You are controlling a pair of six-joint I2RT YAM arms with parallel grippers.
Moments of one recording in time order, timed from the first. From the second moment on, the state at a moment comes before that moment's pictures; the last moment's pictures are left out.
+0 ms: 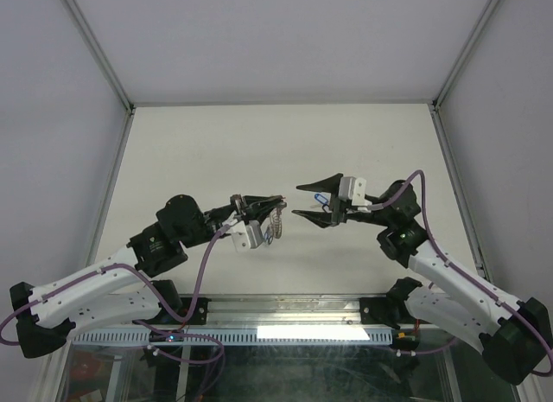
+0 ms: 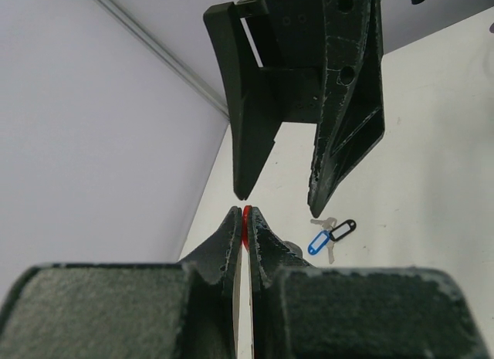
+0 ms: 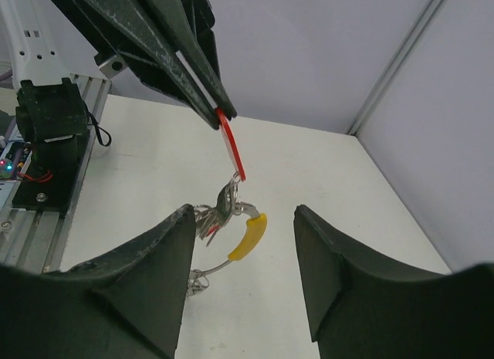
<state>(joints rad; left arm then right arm) -1.04 0.81 0.79 0.10 0.21 0.70 0.64 0.84 0.56 0.49 -0.77 -0.17</state>
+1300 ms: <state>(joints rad) -1.04 0.69 0.55 0.44 0.16 0.36 0.75 0.86 0.66 0.46 -0.59 -0.22</state>
